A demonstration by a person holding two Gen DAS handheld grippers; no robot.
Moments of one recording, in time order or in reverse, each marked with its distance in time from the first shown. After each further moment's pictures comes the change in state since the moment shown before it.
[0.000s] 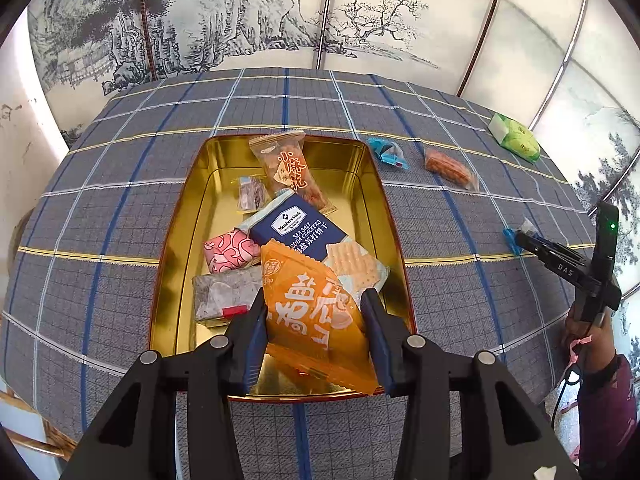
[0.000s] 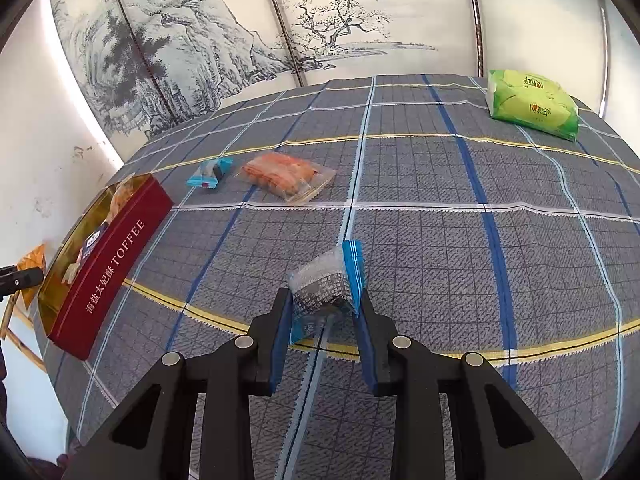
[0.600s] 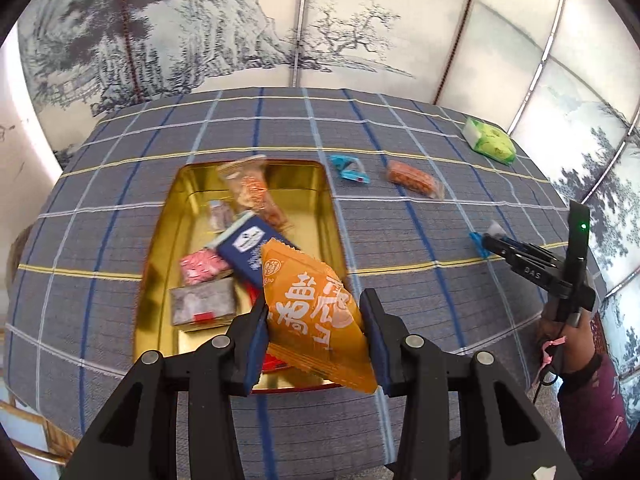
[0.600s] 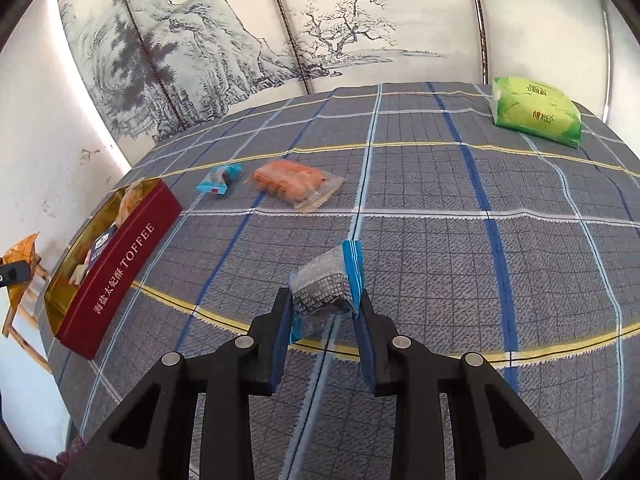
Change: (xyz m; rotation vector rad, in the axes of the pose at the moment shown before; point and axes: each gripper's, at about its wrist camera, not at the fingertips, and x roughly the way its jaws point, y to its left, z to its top) left arm -0.028 -0.030 0.006 0.028 -0.042 -0.022; right arm -0.008 -0.001 0.001 -0.010 -0.023 0.020
